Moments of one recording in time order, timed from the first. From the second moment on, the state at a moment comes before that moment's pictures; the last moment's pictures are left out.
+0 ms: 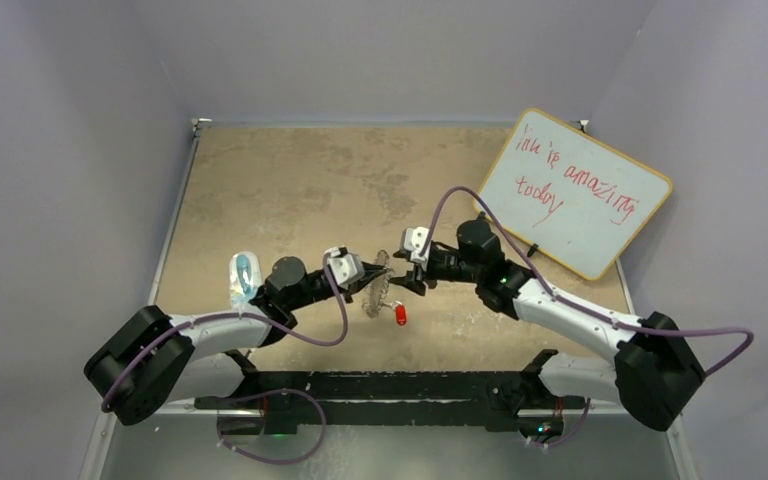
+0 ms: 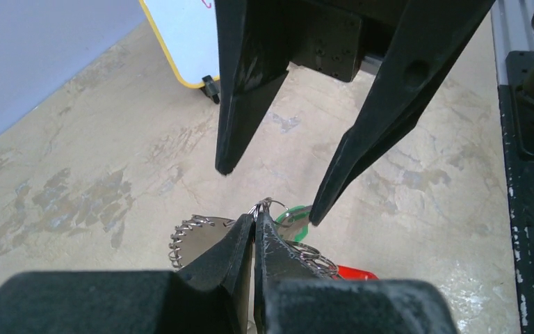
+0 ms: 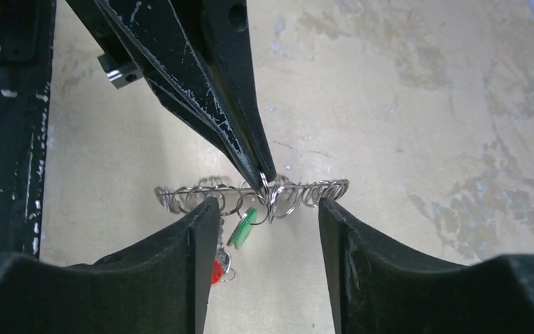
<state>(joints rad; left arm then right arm) -0.72 1.21 0.31 0.87 0.45 0.18 0.71 1.21 0.64 0.18 -0.60 -0.40</state>
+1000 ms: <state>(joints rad) -0.72 1.23 0.21 1.17 0.44 0.08 0.70 1.24 0.60 0.33 -0.66 -0.34</state>
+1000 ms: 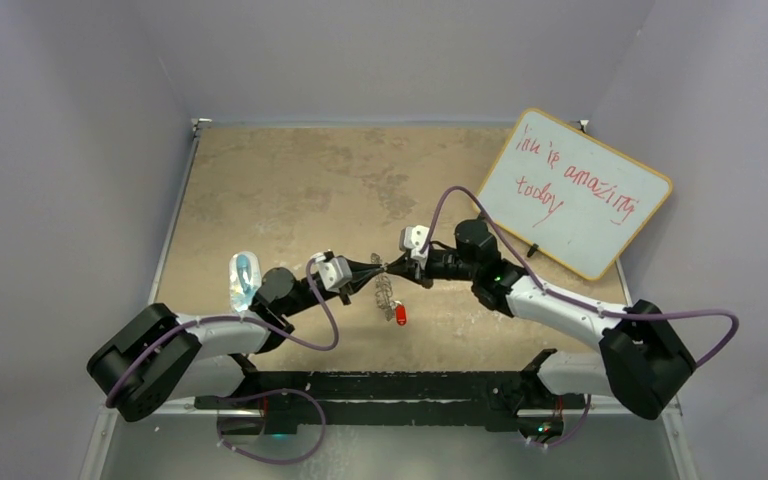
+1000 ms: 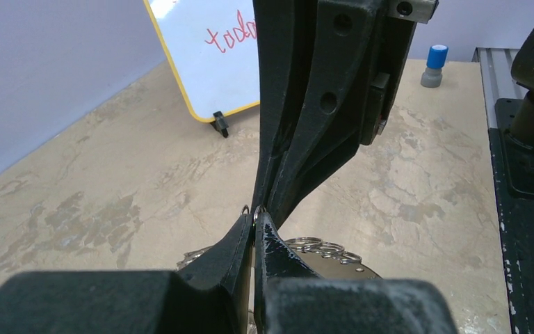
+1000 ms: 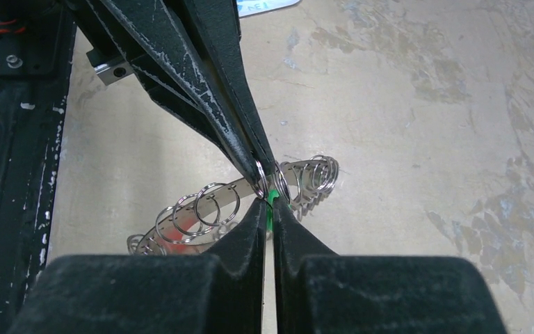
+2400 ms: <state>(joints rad) -0.72 1.25 0.20 1.18 0.48 0.09 0.69 1.28 0.63 0.29 -0.76 -0.39</state>
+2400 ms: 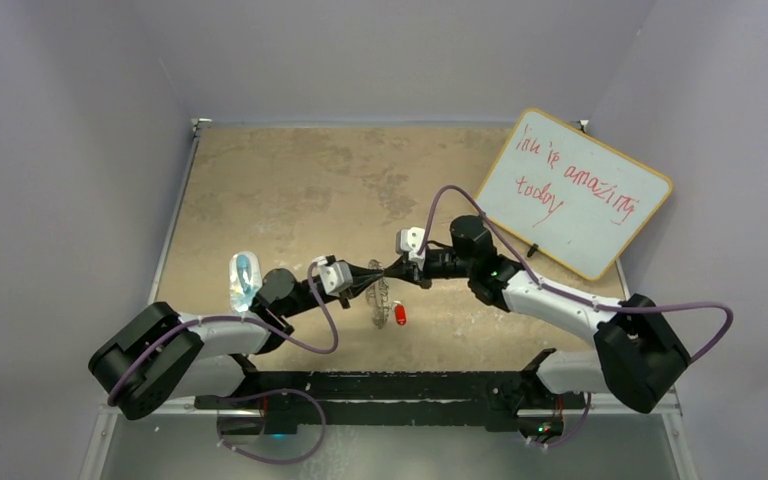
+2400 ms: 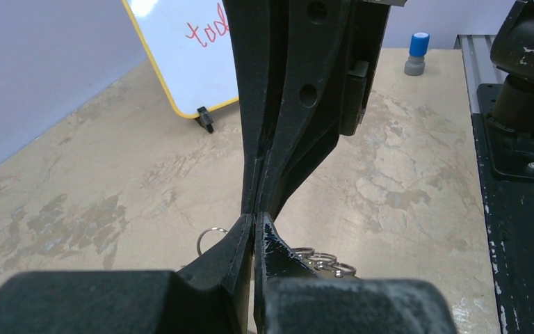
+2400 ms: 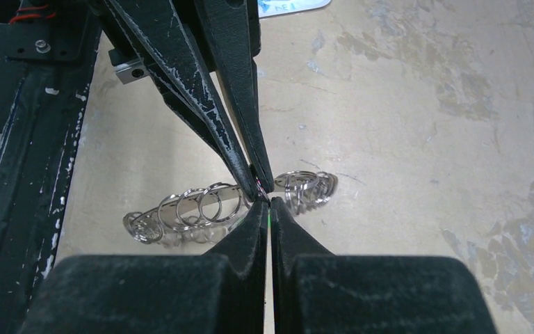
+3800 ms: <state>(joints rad) -0.72 1.31 0.34 0.82 0.51 0.32 0.70 1.33 0.82 -0.26 -0.43 -0.49</state>
